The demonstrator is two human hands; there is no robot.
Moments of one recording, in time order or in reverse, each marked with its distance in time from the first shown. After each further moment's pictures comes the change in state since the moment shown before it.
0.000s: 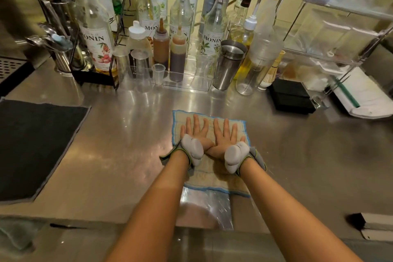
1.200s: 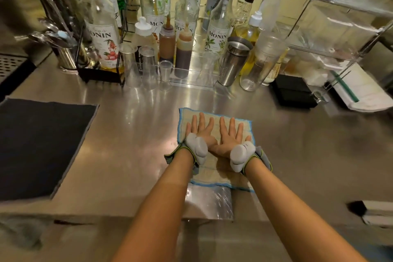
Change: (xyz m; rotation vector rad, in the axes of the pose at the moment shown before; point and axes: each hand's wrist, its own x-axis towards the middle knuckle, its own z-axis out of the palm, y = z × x) left_hand 0.003 -0.025 0.008 -0.050 -0.008 0.075; right_hand -0.014 -0.016 0.009 0.045 0.012 0.069
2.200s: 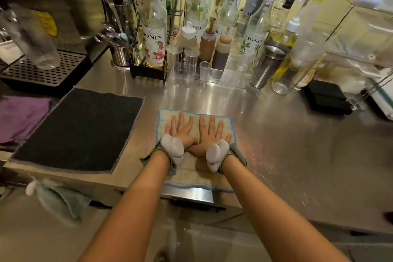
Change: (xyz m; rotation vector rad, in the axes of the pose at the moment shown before) left_hand -0.075 -0.119 -0.050 -0.109 0.043 -0.198; right_hand -0.049 -0.130 0.040 -0.001 -0.006 -0.192
